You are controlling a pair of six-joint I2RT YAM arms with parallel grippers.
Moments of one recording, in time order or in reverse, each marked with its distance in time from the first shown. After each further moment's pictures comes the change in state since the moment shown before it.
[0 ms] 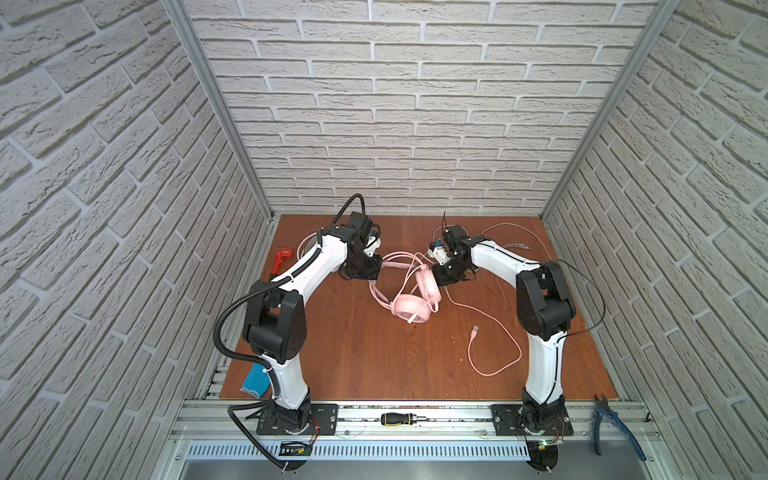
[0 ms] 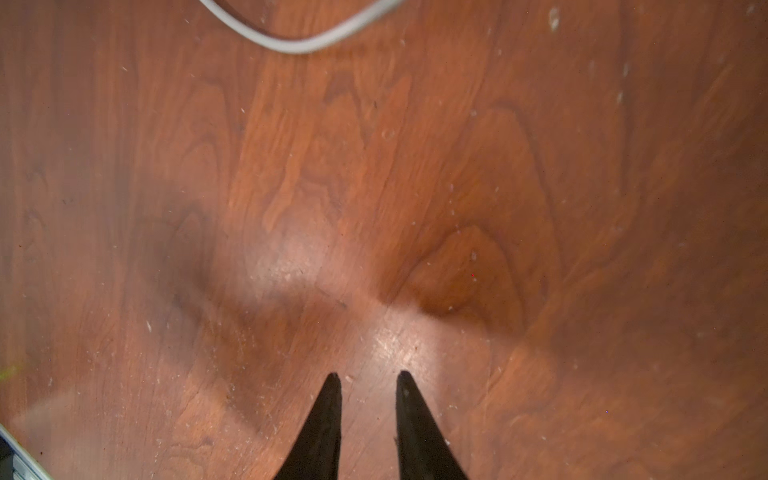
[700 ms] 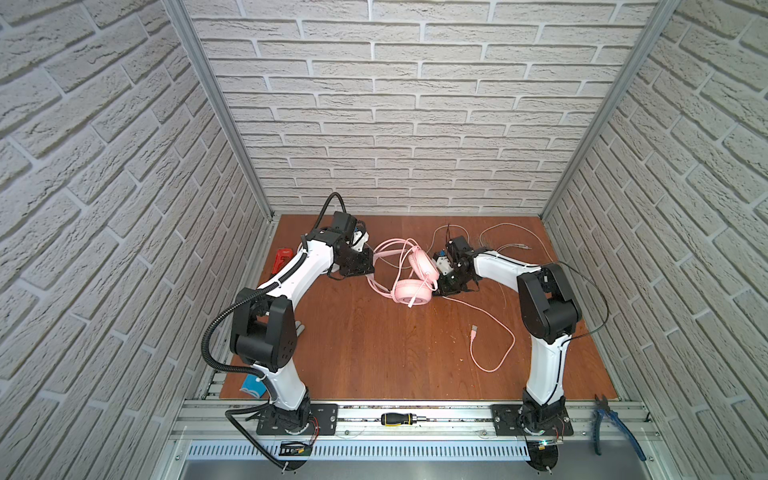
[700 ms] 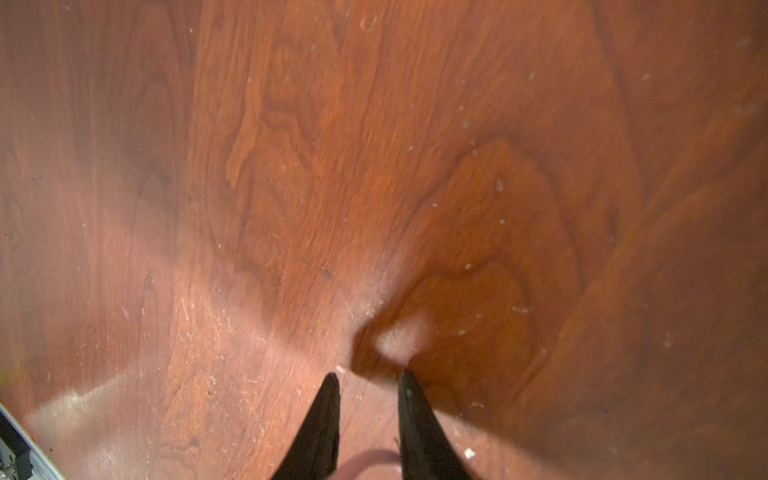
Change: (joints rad) left arm 0.083 -0.066 -0.109 0.177 0.121 -0.157; right arm -0.009 -0.045 -0.167 0.124 -0.052 0.045
